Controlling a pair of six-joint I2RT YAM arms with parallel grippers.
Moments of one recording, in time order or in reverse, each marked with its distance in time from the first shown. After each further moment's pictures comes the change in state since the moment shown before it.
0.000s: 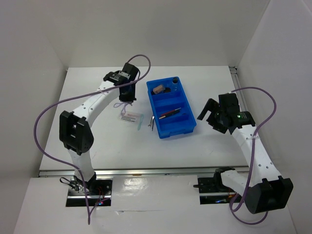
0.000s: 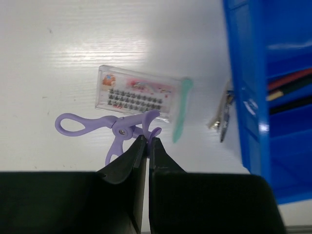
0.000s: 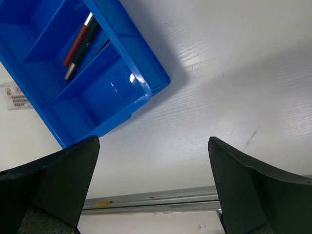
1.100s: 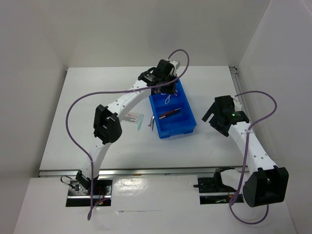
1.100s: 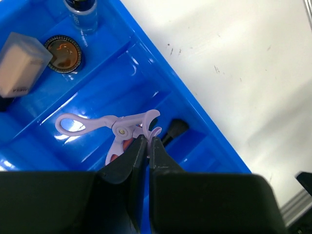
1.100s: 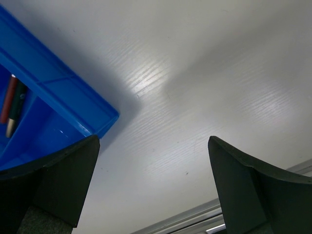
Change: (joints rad) left arm -0.226 0.429 0.572 0.237 0.281 0.047; right arm -0.009 0.073 -0.087 0.047 0.256 0.082
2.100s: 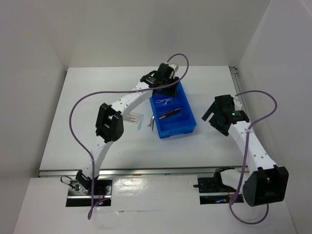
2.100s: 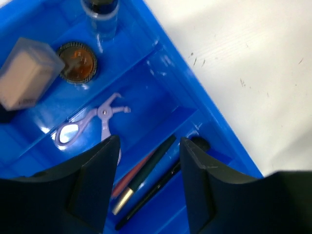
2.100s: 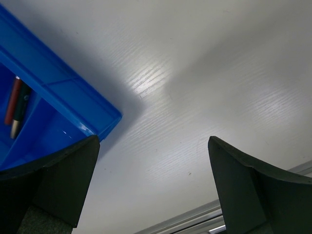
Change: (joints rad) left arm 0.013 0.084 -0.010 0.085 -0.046 -0.001; right arm 0.000 0.005 0.014 -0.002 0.003 0.010
